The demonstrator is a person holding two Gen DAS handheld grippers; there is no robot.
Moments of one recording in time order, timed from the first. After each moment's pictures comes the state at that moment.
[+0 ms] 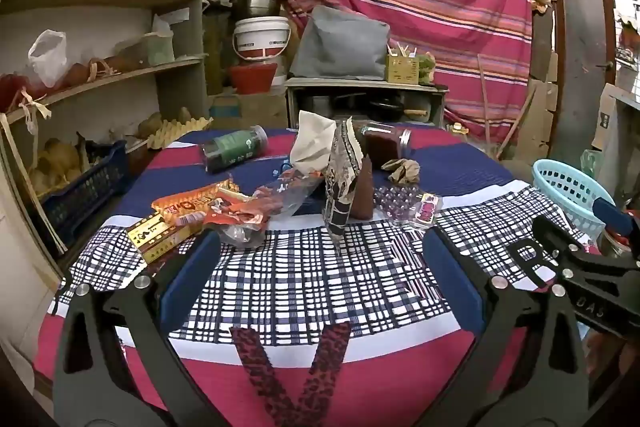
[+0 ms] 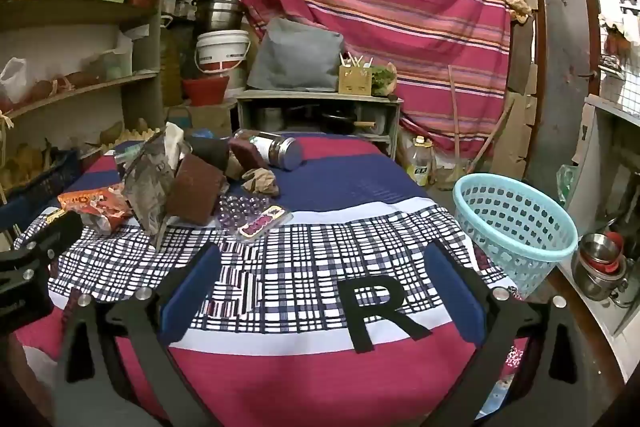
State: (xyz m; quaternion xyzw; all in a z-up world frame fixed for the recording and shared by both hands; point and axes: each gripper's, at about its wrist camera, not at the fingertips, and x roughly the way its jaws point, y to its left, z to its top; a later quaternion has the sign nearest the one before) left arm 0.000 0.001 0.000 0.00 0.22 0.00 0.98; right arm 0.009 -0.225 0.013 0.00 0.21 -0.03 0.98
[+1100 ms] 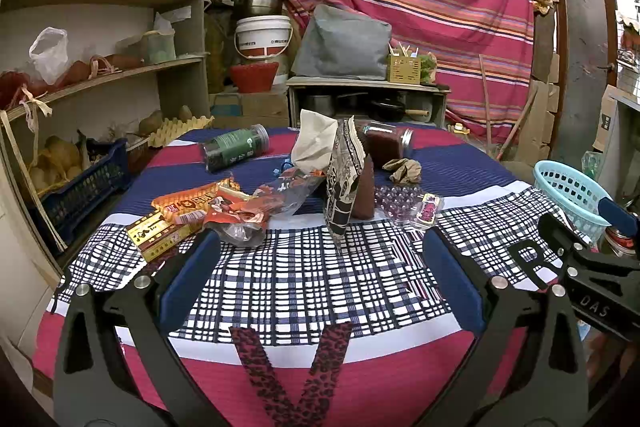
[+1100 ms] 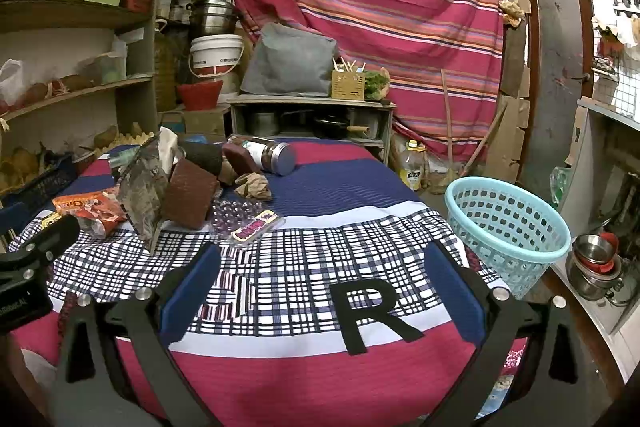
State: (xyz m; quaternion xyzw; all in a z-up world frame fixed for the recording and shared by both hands) left arm 0.002 0.000 -0.002 0.00 0.22 0.00 0.98; right arm 0.003 -0.227 0.015 0.01 0.20 -0.03 0.98
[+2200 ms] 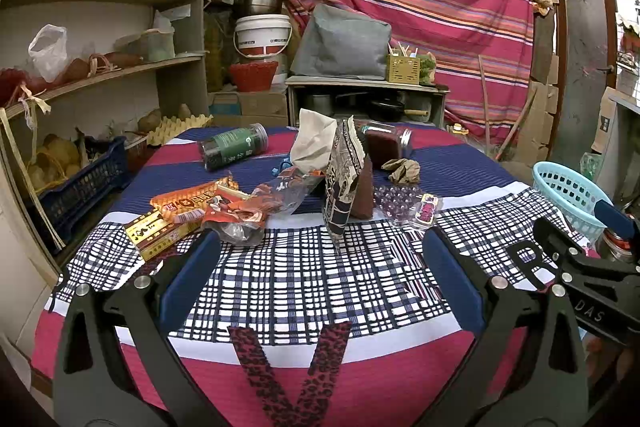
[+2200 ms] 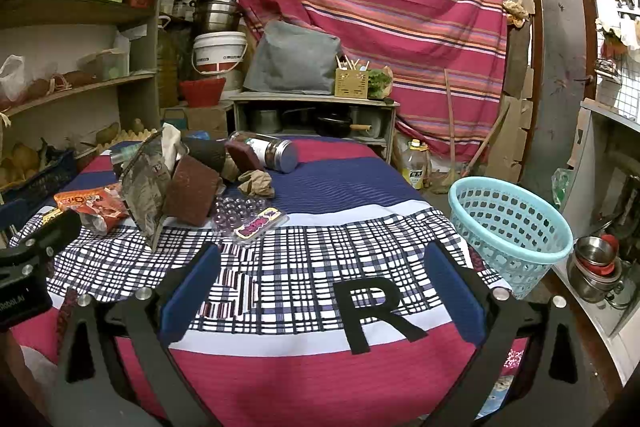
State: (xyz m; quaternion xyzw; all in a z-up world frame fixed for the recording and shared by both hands) left arm 0.002 0.000 -0.002 0.00 0.22 0.00 0.98; right arm 0.006 -0.223 0.011 0.00 0.20 -0.03 0.98
